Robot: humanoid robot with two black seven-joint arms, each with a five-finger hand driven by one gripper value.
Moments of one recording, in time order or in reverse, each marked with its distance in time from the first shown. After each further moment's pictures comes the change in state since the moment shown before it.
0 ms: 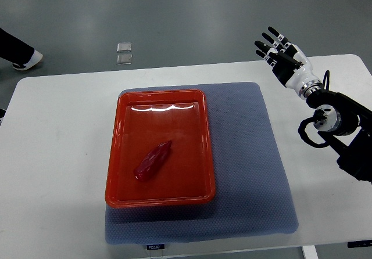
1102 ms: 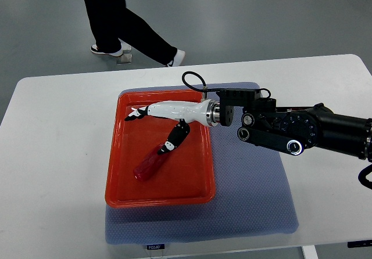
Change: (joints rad) left arm 0.000 0.000 0.000 0.000 0.000 0.001 0.000; right arm 0.410 0.127 -0.710 0.198 -1.165 -0.018 0.002
